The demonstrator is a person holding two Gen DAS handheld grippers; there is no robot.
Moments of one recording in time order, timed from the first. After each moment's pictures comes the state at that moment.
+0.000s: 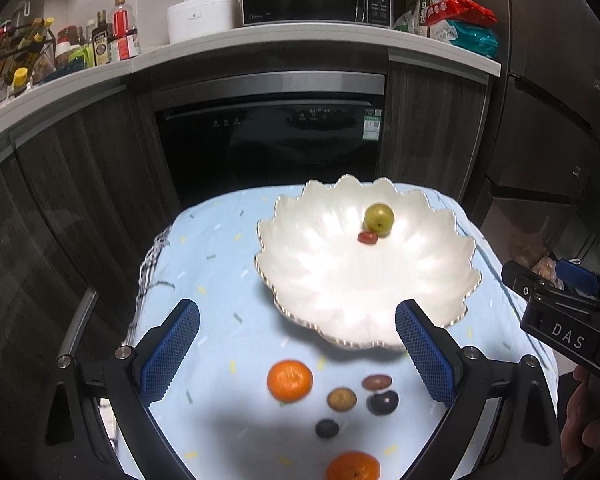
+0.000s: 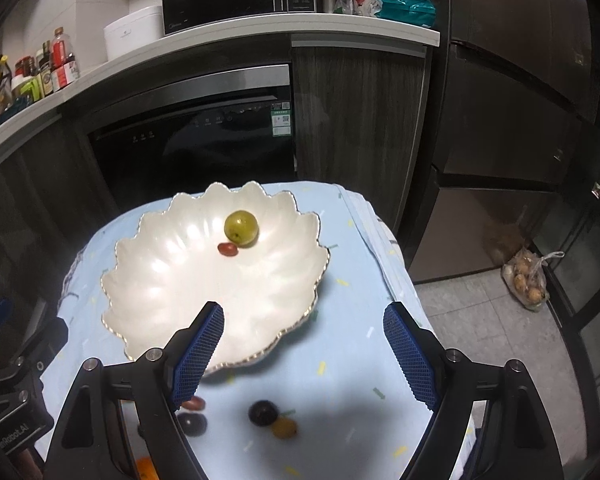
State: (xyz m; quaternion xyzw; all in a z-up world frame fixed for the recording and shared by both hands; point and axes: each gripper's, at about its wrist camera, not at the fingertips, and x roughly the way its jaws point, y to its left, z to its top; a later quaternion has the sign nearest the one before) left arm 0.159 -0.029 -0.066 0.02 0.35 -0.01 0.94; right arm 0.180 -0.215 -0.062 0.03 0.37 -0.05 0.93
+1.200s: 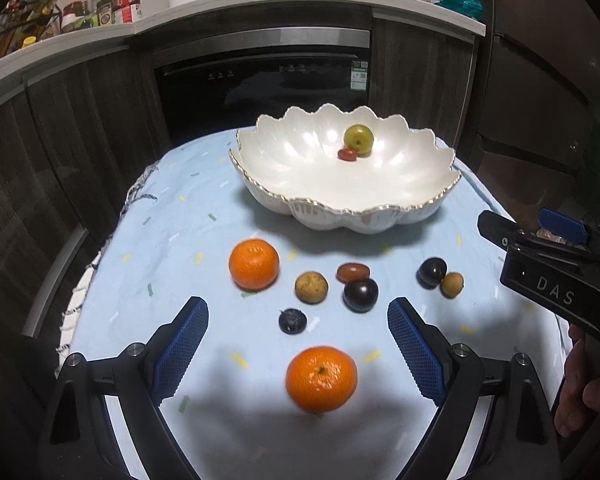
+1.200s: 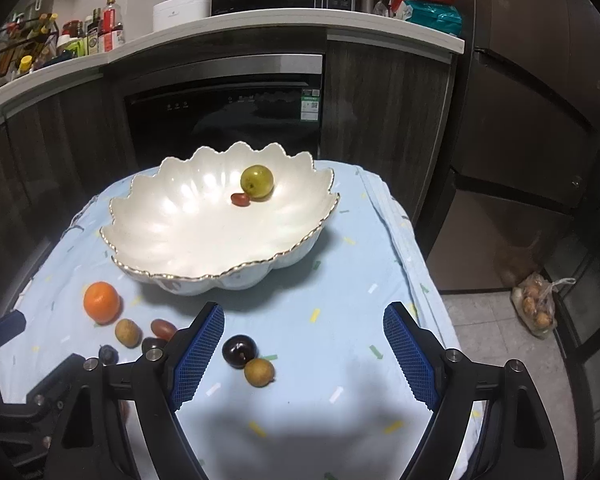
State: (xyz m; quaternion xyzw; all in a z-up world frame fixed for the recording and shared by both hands) left arm 0.090 -0.057 -0.141 0.01 0.38 -0.01 0.92; right arm 0.132 -0.218 -0.121 -0.02 0.34 0.01 0.94
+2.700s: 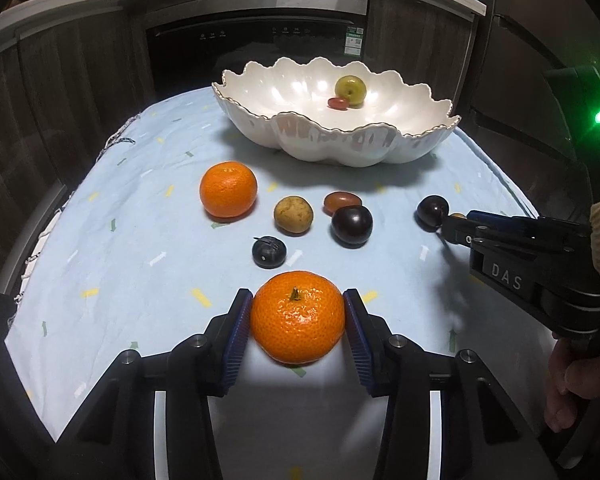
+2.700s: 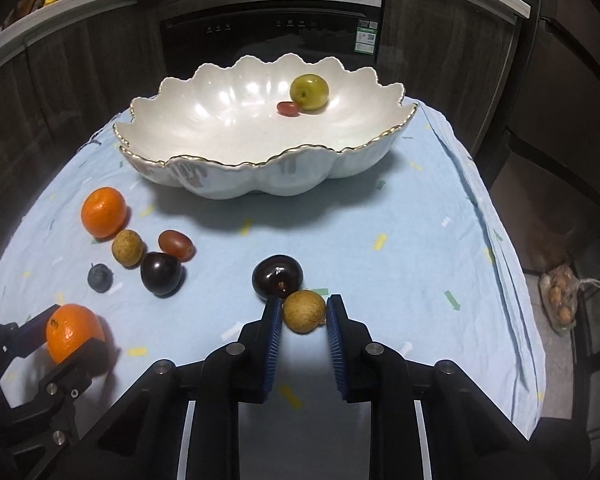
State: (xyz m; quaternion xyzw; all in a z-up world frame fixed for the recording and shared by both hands) left arm 0.078 -0.062 -0.188 -0.01 0.42 -0.02 0.91; right arm 0.141 -0.195 -0.181 -0.06 0.44 0.07 0.89
